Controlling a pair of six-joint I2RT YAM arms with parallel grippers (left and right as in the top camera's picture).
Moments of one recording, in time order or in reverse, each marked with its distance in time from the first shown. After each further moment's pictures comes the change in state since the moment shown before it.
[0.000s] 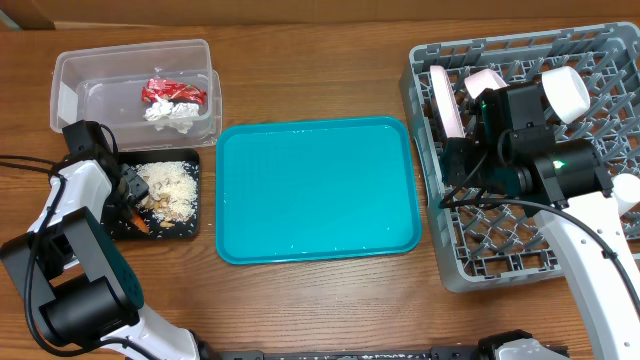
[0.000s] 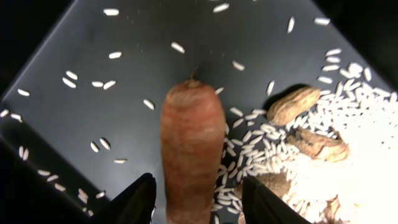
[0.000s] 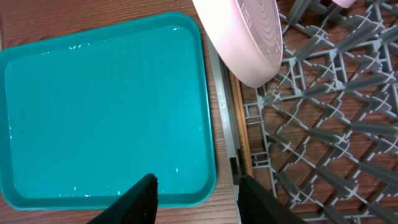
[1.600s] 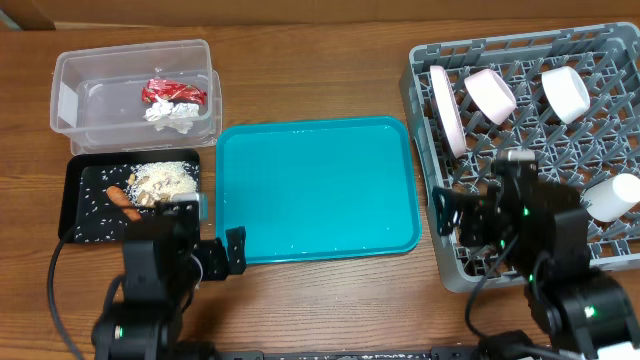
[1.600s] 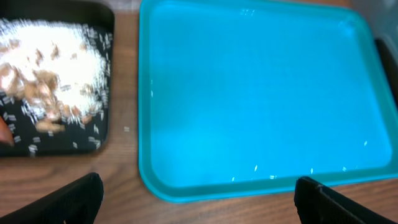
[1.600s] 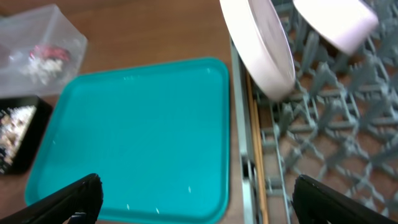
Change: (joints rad) left arm -0.453 -1.236 -0.489 -0.197 0.347 0.217; right arm 0.000 -0.587 -0.502 0.322 -0.052 -0.051
